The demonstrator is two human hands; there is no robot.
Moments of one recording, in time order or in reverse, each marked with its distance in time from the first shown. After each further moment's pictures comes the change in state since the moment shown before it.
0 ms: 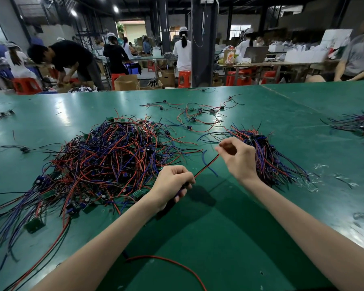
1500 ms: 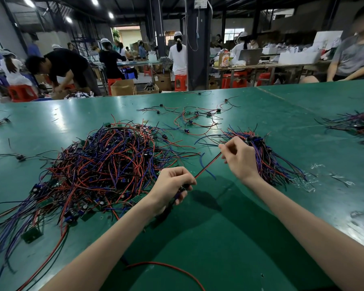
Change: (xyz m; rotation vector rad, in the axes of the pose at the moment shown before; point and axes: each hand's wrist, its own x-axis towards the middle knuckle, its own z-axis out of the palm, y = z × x) left_hand -0.005 0.009 0.000 -0.052 -0.089 0.054; right_hand 0.008 0.005 -0.008 0.034 -0.071 0.135
